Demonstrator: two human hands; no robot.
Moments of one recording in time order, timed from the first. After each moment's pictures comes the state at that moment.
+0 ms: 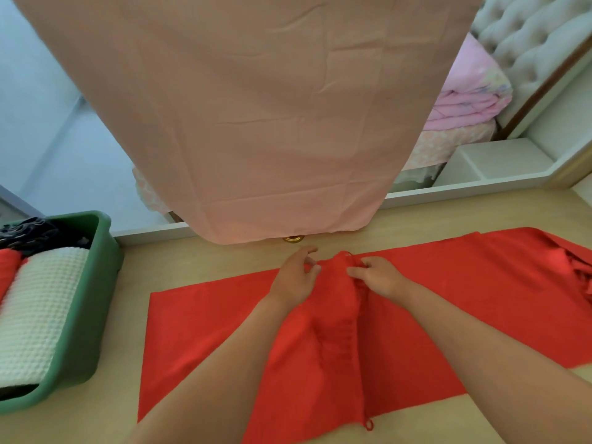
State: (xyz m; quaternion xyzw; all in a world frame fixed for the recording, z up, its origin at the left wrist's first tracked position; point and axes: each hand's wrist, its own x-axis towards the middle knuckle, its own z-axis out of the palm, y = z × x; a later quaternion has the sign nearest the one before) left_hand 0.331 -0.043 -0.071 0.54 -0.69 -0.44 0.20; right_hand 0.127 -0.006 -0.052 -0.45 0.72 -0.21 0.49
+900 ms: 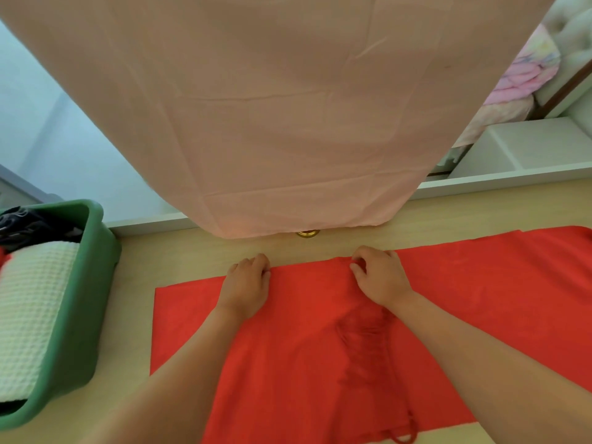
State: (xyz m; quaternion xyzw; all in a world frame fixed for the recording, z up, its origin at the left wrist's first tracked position) left_hand 0.441 -0.076 -0.120 0.58 -0.79 -0.16 0.10; right_hand 0.148 -0.042 -0.114 -0.68 0.70 -0.14 0.17
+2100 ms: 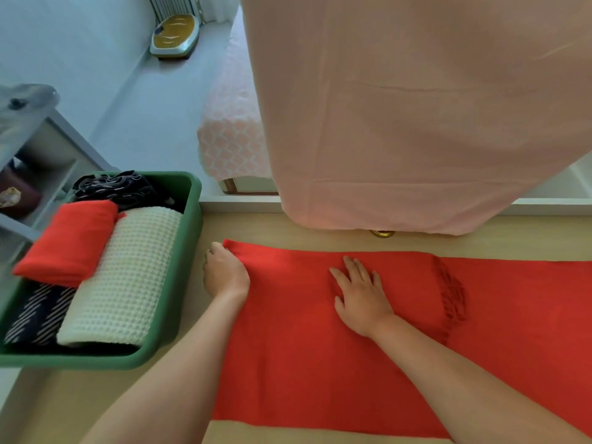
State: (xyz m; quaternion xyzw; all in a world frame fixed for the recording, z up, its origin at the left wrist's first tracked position) left_hand 0.601 -0.081 -0.104 0.87 -0.42 -0.15 0.21; right_hand 0.341 -0.026 -0.122 -0.75 0.63 0.08 0.18
